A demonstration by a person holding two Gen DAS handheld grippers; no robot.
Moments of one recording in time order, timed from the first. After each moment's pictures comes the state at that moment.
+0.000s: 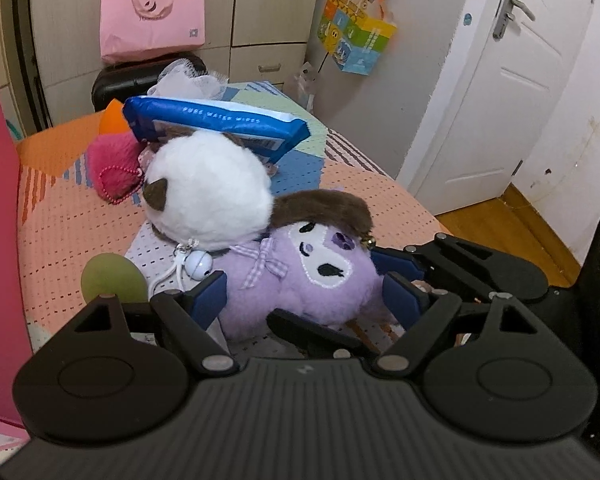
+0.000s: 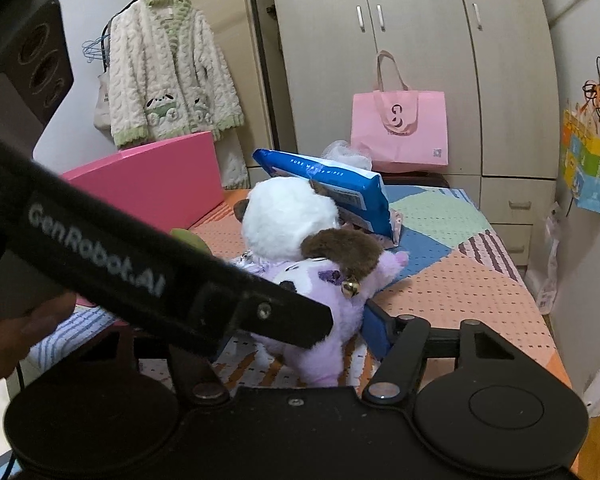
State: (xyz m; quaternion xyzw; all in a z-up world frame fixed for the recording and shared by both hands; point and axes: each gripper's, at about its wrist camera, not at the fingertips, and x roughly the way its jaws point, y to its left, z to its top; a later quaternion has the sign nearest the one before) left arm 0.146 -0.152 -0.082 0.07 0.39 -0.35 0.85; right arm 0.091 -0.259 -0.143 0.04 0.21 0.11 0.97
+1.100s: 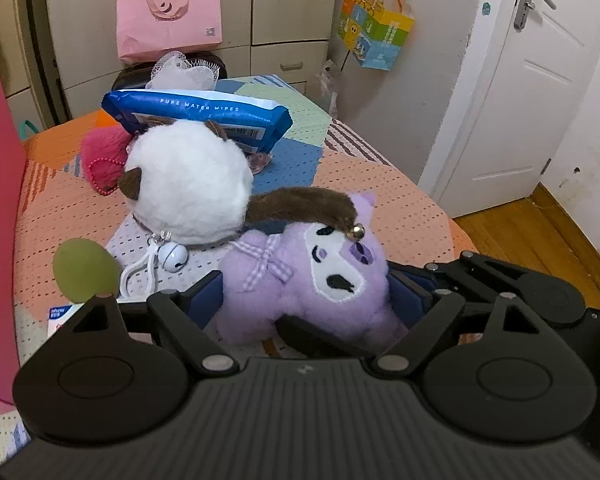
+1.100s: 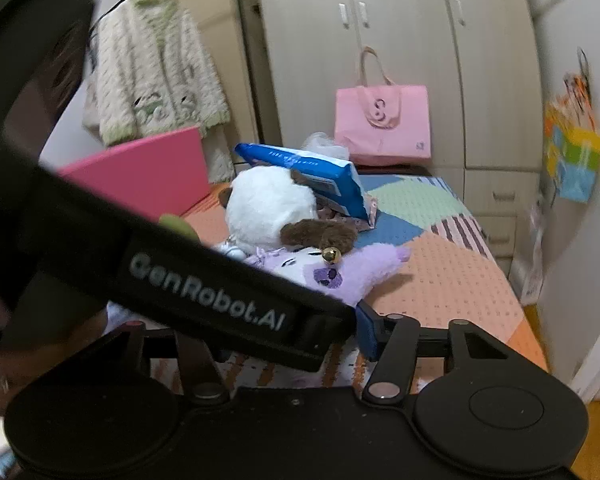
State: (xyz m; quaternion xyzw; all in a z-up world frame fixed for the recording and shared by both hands) left arm 0.131 -0.181 -0.091 0.08 0.38 -0.31 0.87; right arm 0.074 -0.272 -0.147 0.07 0.22 0.09 0.97
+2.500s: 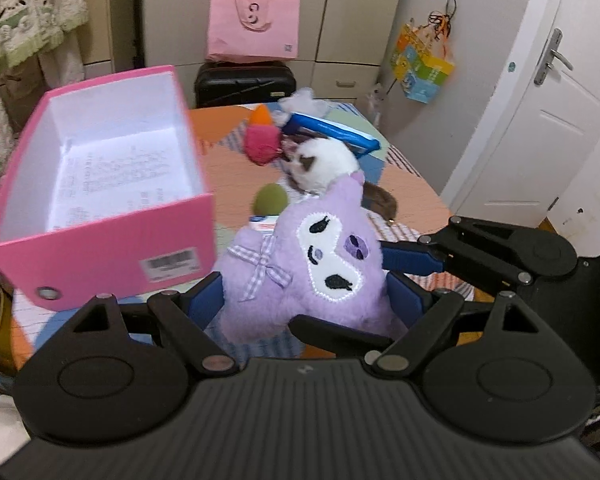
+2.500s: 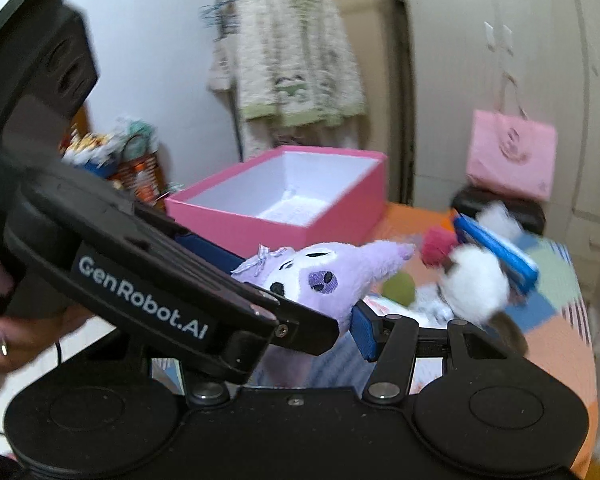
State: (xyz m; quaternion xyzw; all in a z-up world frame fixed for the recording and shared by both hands) left arm 0.053 -0.018 0.013 0.02 0.40 -0.25 0.88; right arm 0.019 -0.146 -0.041 -0.03 0.24 0.25 0.94
